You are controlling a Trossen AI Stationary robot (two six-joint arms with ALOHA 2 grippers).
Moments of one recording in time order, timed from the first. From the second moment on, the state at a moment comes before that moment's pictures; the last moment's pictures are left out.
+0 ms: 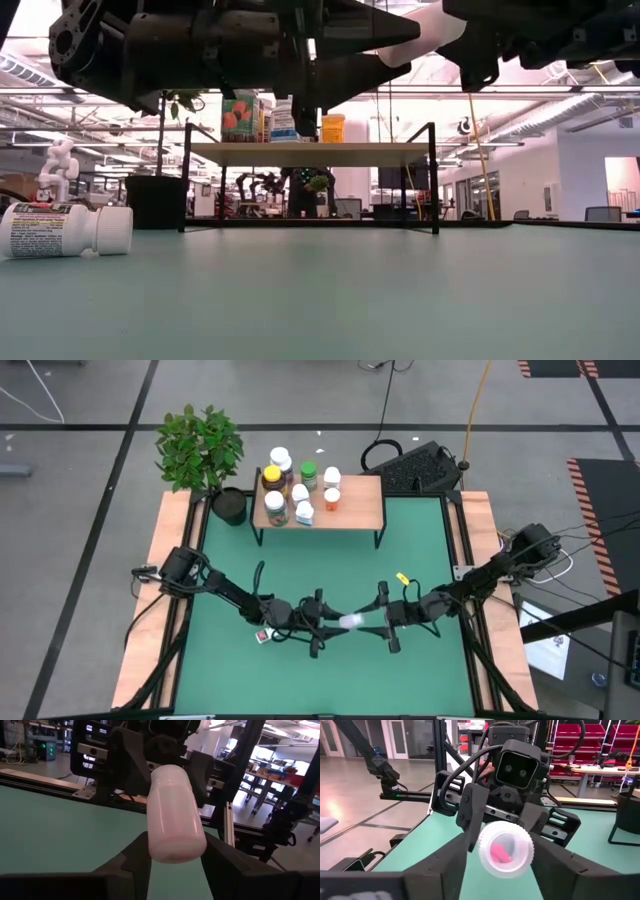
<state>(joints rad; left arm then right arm) -0.33 2.02 0.87 1.18 -0.23 -0.23 0.49 1.46 0.36 1.06 0.34 0.01</state>
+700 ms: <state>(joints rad) -0.31 1.95 0.87 0.81 -0.24 -0.34 0.42 1.45 0.54 0.64 0.39 0.02</state>
